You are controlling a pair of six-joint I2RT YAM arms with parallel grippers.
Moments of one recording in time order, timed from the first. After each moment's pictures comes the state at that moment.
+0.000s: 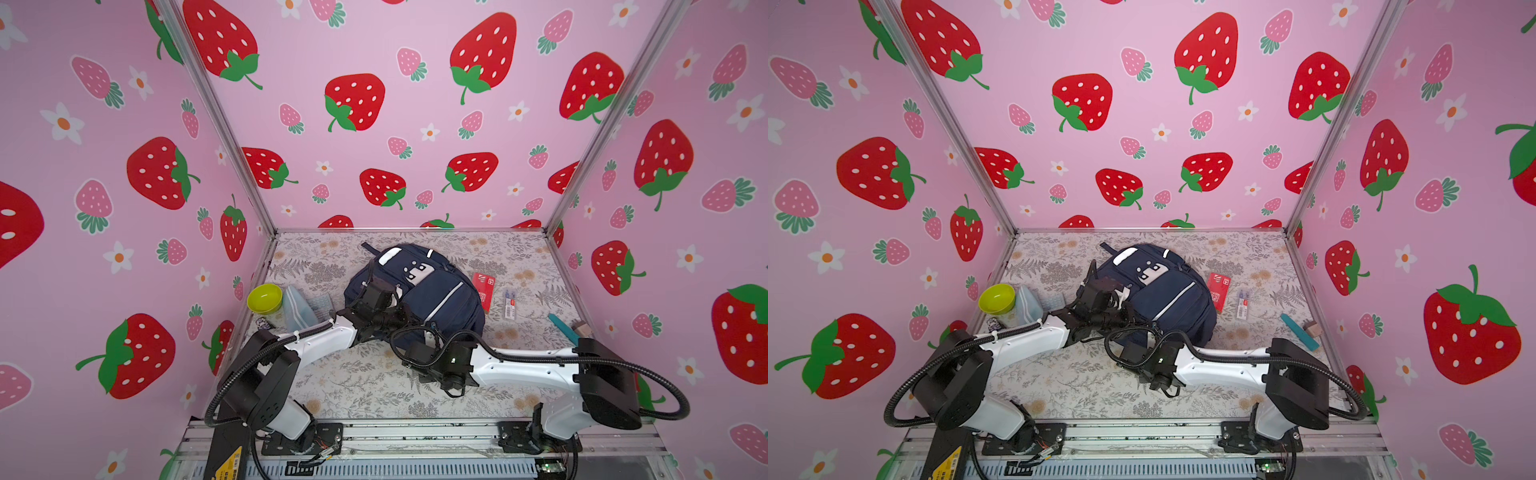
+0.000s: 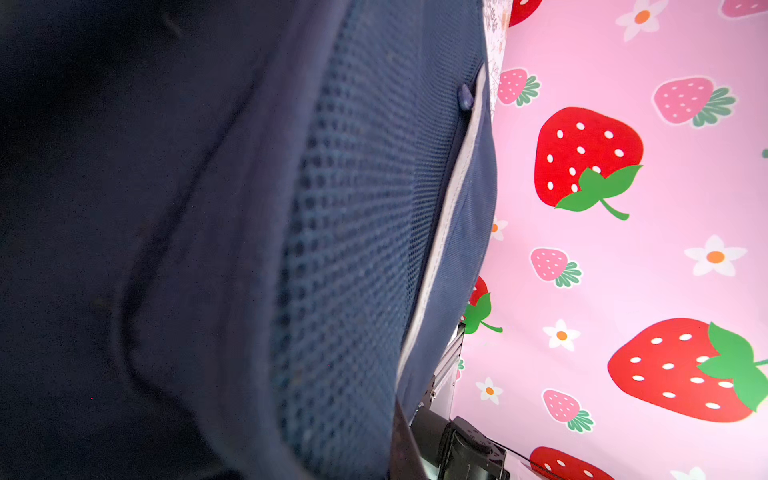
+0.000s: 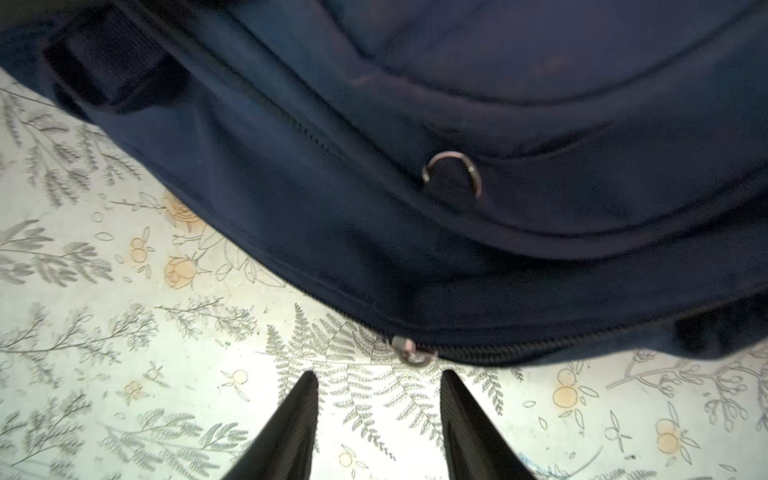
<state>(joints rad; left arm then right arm) -0.63 1.53 0.83 0.03 0.53 -1.07 1.32 1.58 0.98 -0.70 0.40 1.04</state>
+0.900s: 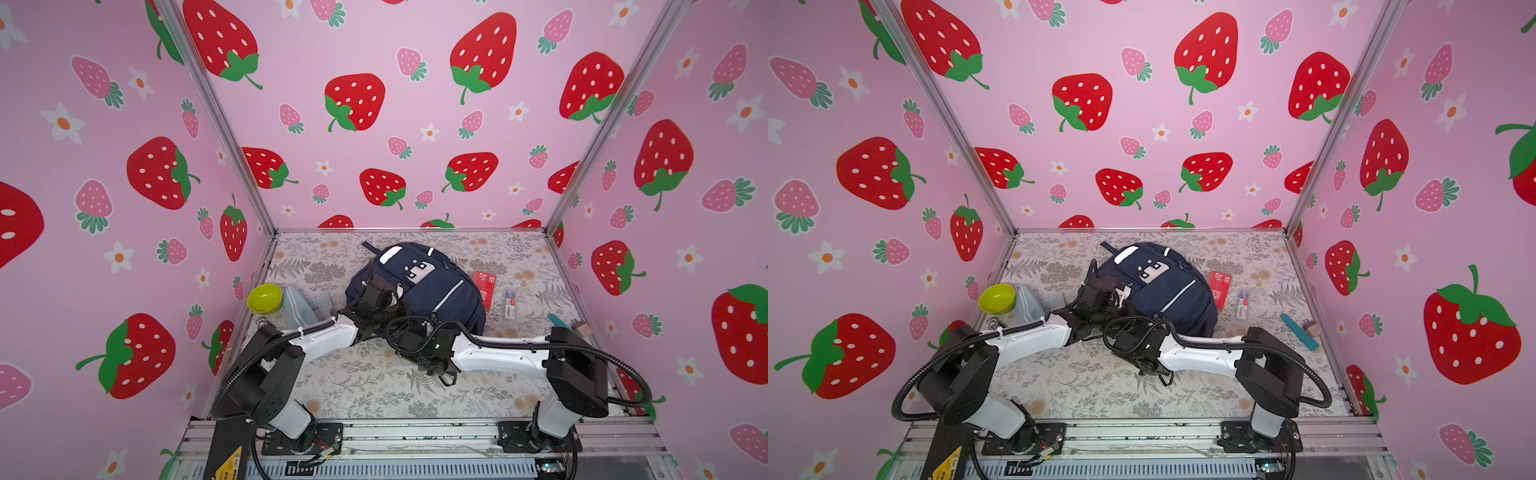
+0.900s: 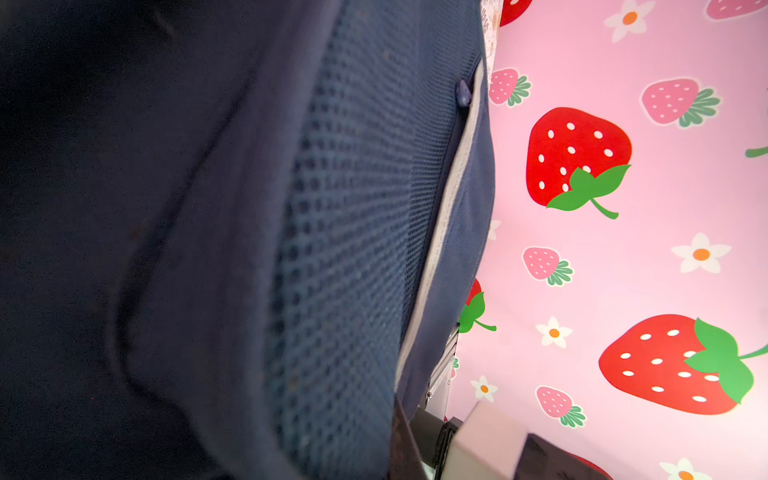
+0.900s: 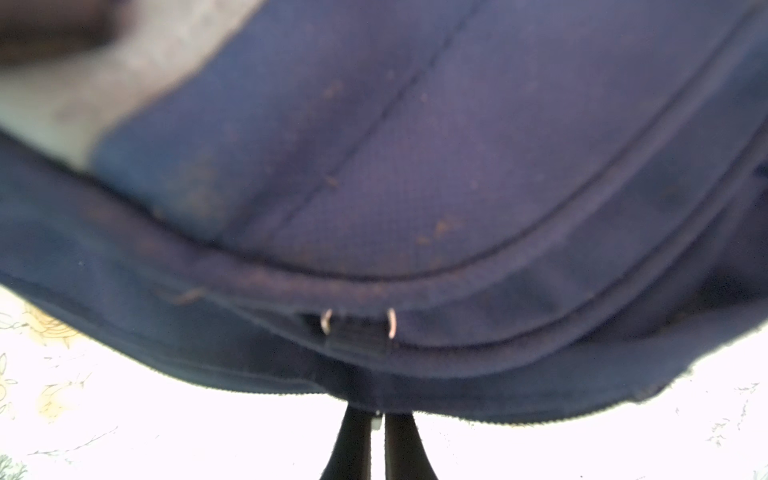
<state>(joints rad) -0.62 1.56 0.83 0.07 0.55 -1.07 1.26 1.71 1.09 -0.82 0.50 1.09</state>
